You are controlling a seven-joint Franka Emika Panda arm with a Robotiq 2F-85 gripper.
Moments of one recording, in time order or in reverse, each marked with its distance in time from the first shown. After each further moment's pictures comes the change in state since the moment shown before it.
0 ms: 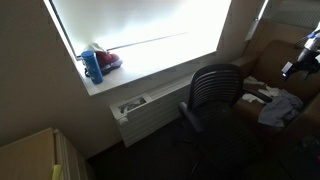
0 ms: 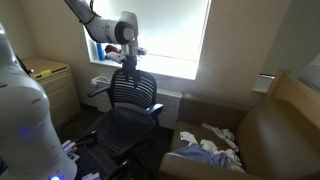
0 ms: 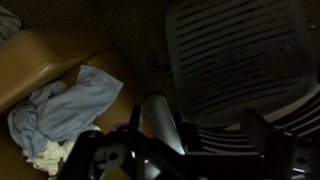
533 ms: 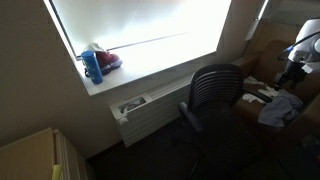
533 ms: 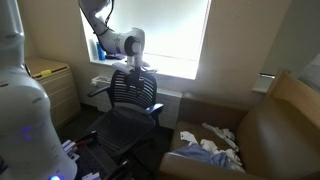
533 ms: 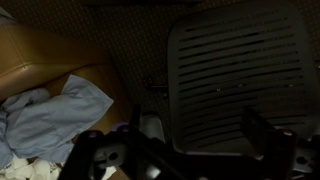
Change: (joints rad) arm 0.013 0.214 -0.030 0.100 -0.004 -0.011 -0.132
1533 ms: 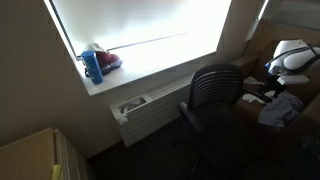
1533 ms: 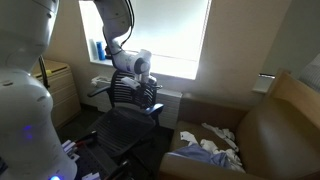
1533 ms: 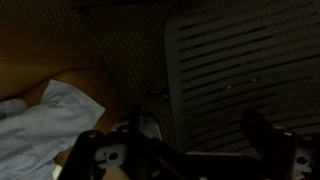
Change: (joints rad) arm 0.053 0.344 -0.075 0.188 0.000 0.099 0.039
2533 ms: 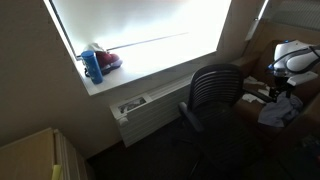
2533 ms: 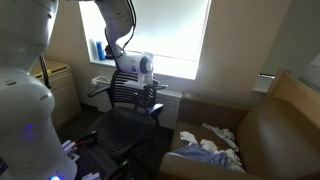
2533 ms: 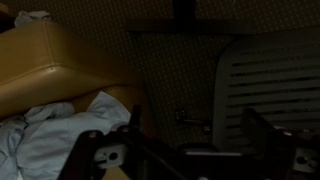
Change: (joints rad) arm 0.040 0.008 -0.091 0.023 -0.166 -0.192 -0.068
